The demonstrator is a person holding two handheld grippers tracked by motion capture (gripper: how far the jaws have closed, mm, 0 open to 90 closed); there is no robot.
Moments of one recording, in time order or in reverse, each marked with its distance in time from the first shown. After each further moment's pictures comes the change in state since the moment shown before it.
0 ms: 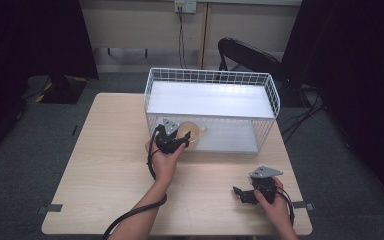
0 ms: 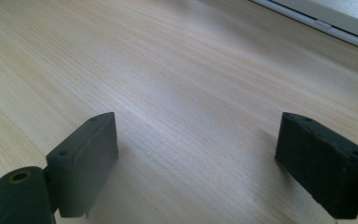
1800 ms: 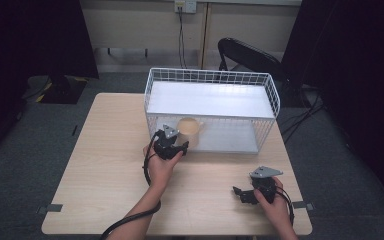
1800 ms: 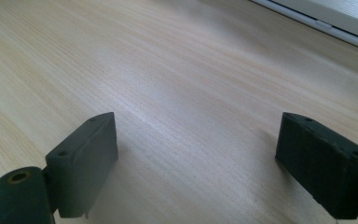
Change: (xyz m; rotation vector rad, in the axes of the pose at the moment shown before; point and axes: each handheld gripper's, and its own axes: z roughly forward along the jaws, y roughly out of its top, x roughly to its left) left arm -0.001 -0.015 -0.006 0.149 -0.046 0.008; right arm 0.000 0.000 0.000 0.000 0.001 0.000
